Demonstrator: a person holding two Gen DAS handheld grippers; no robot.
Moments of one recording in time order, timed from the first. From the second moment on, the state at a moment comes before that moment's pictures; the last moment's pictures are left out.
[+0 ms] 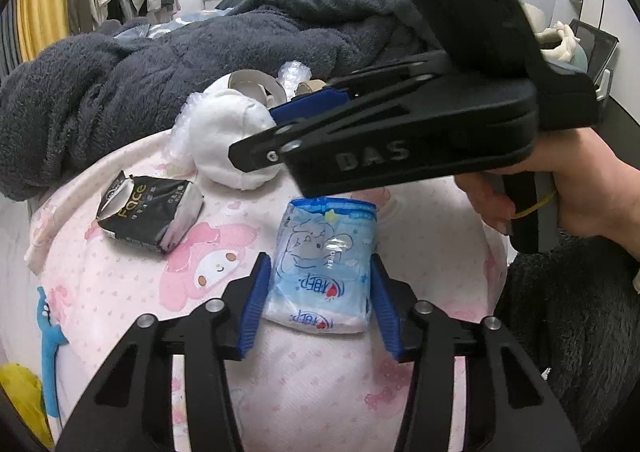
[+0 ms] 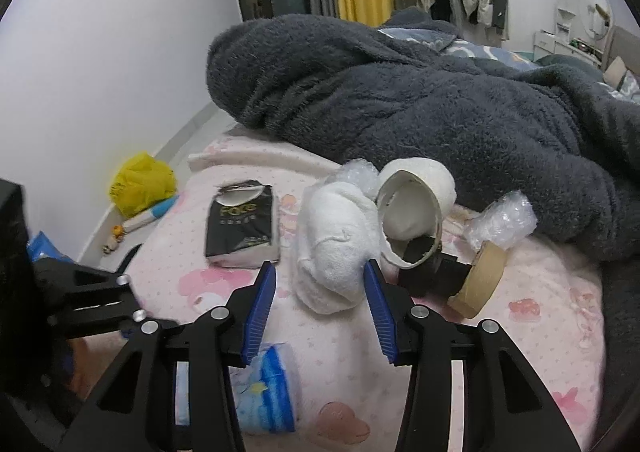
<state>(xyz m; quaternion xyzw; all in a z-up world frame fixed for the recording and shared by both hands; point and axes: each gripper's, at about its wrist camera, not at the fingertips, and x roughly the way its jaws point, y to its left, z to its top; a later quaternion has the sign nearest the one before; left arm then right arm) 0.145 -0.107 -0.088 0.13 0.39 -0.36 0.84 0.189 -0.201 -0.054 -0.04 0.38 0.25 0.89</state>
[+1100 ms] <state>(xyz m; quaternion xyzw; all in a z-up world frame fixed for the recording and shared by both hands) 0.134 0.075 -0.047 0.00 0.37 -0.10 0.92 0.175 -0.119 0.004 -0.03 0.28 0.24 0.93</state>
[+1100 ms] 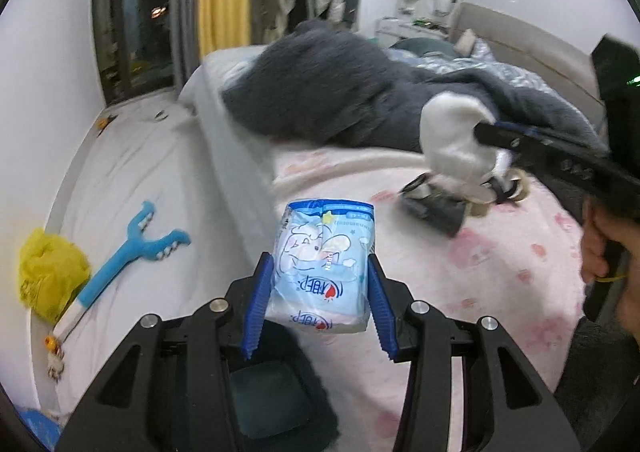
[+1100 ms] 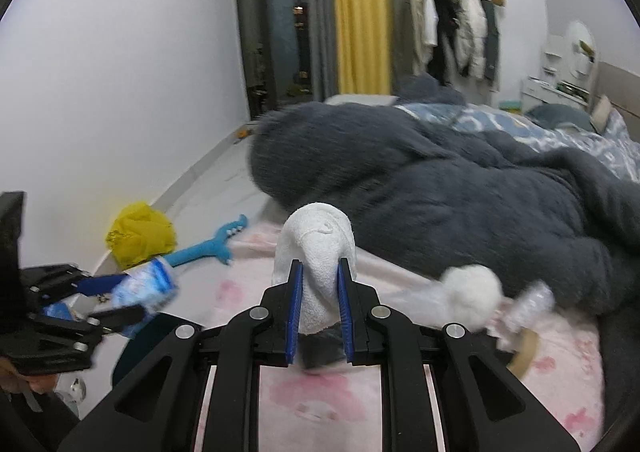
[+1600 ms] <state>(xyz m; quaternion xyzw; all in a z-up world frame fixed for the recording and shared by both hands) 0.138 0.150 -0.100 -0.05 0.46 -0.02 0.89 0.151 0.001 -0.017 -0.07 0.31 0.35 0.88</state>
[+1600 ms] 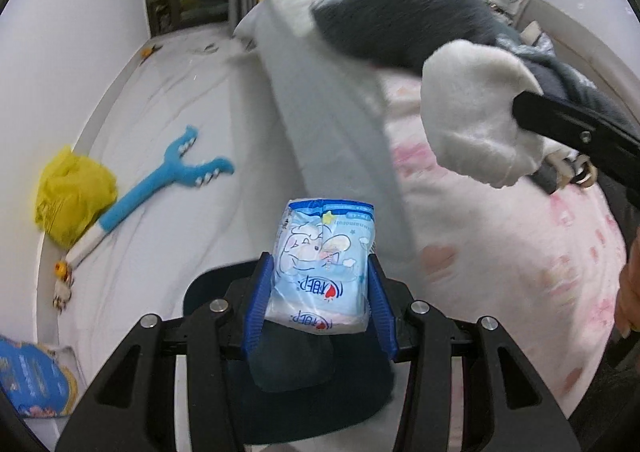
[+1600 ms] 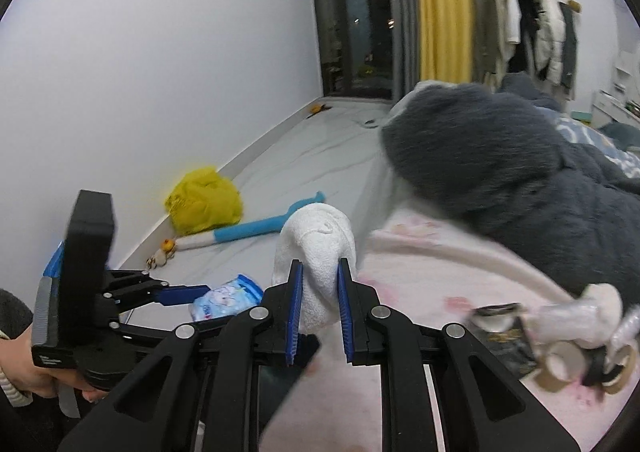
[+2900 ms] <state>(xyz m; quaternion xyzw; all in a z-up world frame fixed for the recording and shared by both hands) 0.099 0.253 -0.118 -0.15 0.49 0.04 0.86 0.144 0.137 -0.162 -0.17 0.53 0.39 0.74</state>
